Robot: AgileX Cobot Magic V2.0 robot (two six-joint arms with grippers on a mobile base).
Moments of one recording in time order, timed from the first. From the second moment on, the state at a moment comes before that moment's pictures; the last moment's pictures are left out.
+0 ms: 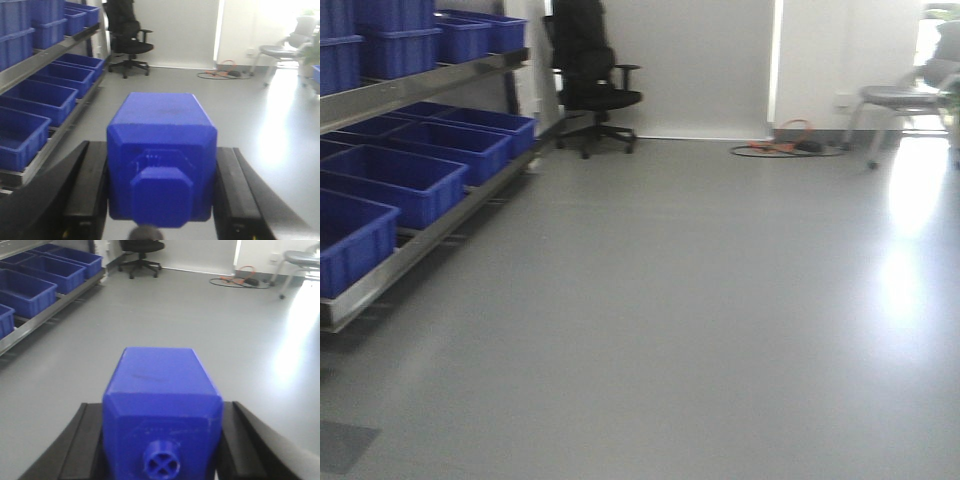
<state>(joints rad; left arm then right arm) -0.11 0.33 -0.50 -0.09 0.32 0.00 0.08 0.48 -0.47 0.06 0.24 -0.05</state>
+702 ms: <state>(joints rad) -0.11 0.33 -0.50 -0.09 0.32 0.00 0.08 0.48 -0.47 0.06 0.24 -0.05</state>
